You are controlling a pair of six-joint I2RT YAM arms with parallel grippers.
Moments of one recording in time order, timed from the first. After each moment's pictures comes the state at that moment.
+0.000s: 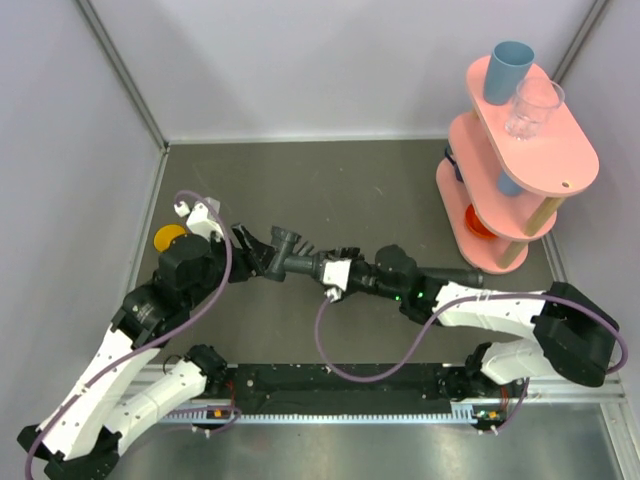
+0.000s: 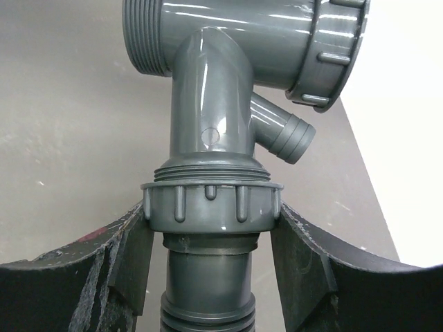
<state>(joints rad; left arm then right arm) -0.62 0.63 0.93 -0.66 -0.12 -0.71 0.96 1.31 0.62 0.51 -0.26 -0.62</state>
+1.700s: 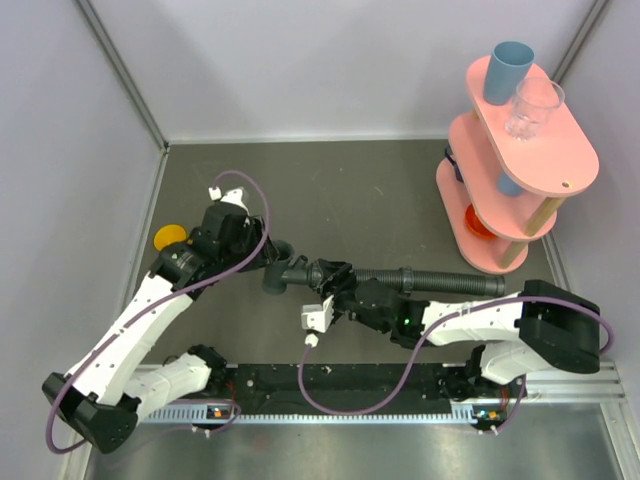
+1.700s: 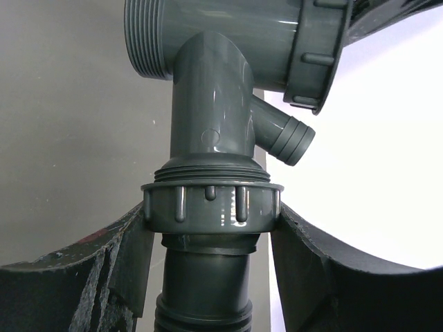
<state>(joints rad) -0.54 0.98 1.08 -0.86 -0.11 -0.65 1.24 1.39 0.57 0.59 0.23 -1.12</state>
